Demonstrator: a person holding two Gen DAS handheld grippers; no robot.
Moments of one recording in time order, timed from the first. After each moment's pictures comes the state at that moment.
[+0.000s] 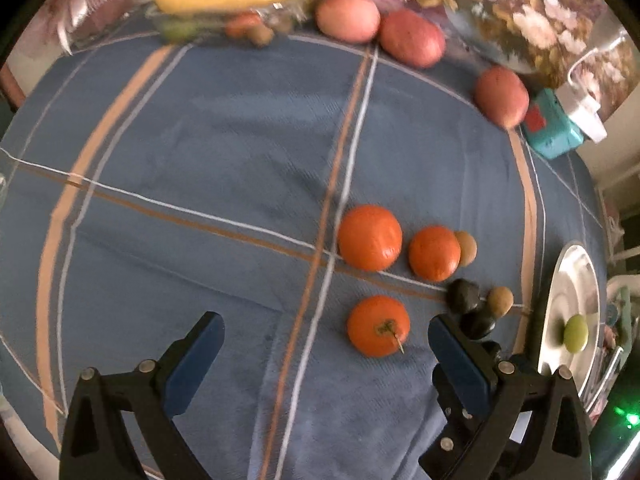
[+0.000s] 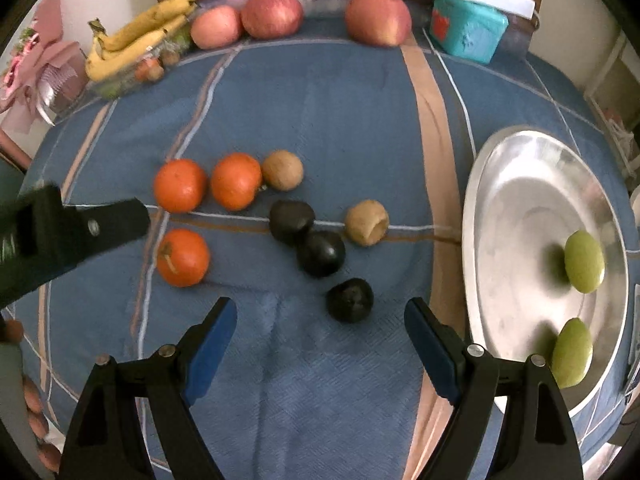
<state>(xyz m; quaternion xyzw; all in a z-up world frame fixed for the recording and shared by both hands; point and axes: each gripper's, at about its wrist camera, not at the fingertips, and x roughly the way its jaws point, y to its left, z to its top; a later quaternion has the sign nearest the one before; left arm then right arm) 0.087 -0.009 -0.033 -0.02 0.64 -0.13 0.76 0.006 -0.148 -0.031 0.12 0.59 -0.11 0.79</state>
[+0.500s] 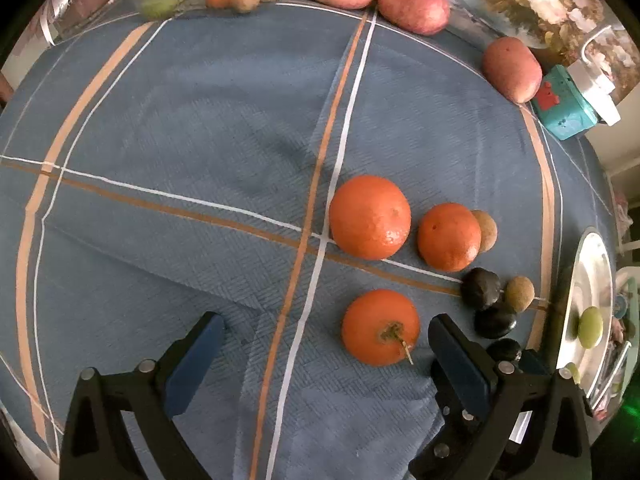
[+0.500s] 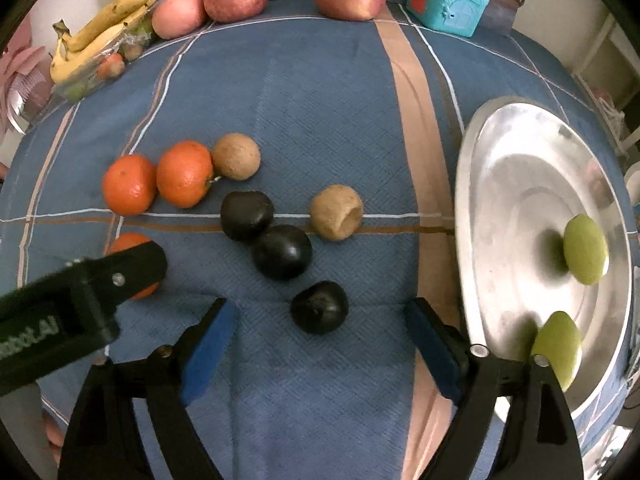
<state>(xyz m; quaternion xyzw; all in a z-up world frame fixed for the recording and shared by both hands) 0.095 -0.028 -0.061 -0.01 0.66 -0.13 0.74 0.018 -0.157 -0.053 0.13 0.60 -0.14 0.78</state>
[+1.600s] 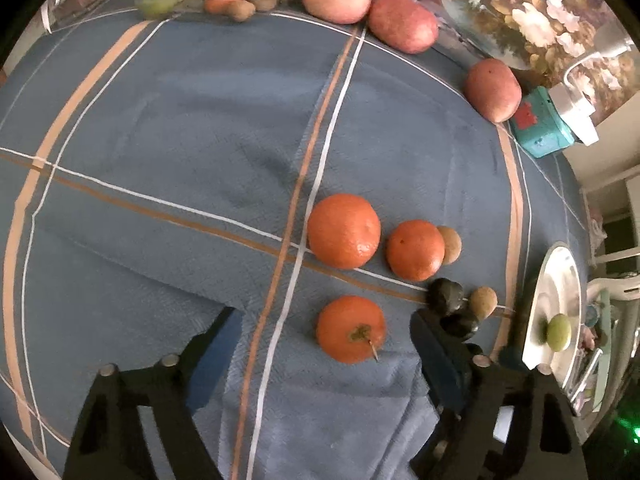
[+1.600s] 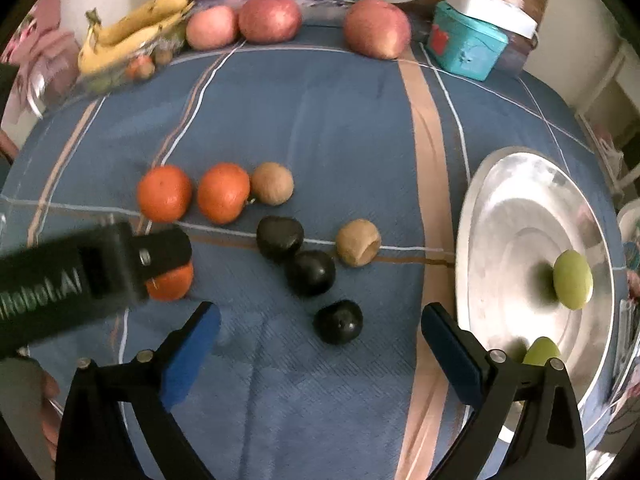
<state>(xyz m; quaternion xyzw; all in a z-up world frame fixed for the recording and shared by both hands) 0.103 -0.009 -0.050 -0.06 0.65 -0.16 0.74 0.028 -0.109 -0.026 0.09 0.57 -0.14 0.80</state>
